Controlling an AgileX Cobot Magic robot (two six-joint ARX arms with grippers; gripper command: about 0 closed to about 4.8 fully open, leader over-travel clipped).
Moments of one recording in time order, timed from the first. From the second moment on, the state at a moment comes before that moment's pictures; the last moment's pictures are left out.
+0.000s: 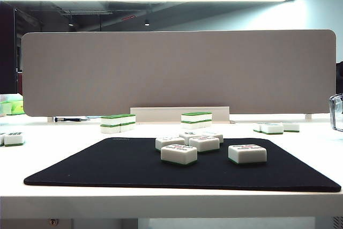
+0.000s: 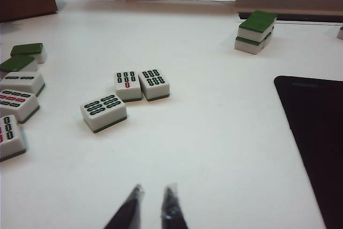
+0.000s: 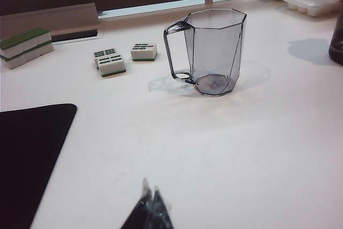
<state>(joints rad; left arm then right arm) 0.02 0.00 0.01 -0.18 -0.02 0.00 0.16 0.01 0.01 -0.16 0.29 0.15</state>
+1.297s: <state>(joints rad) 0.02 0.00 0.01 -0.18 0.00 -0.17 0.18 0.01 0.58 -0.61 -0.25 0.15</state>
